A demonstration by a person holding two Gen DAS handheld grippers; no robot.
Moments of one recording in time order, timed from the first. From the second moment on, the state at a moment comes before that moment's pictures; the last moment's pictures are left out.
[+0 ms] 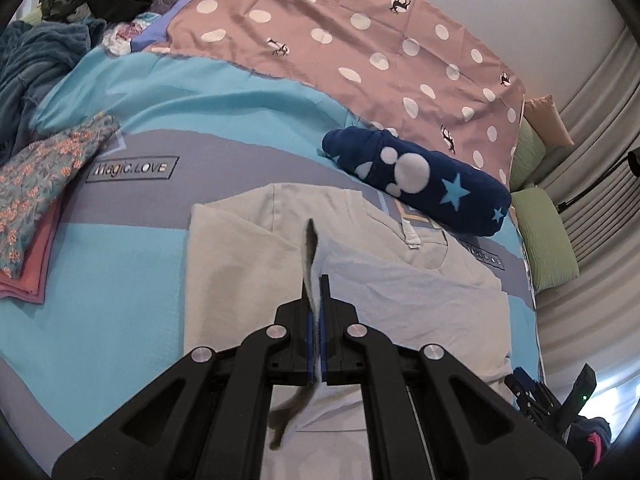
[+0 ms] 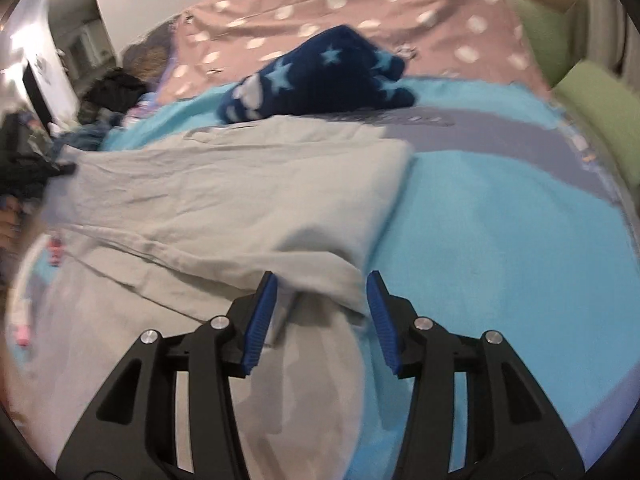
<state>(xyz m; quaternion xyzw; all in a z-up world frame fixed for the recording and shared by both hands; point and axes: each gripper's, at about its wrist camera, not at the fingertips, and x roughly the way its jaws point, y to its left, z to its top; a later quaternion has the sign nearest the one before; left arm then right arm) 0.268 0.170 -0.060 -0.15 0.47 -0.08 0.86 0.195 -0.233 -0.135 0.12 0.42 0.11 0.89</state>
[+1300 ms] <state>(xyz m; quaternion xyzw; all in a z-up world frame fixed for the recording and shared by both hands) 0.225 -0.116 -0.146 0.10 0.51 -0.29 0.80 0.150 -0.278 -0.151 0.07 0.42 0.24 0.87</state>
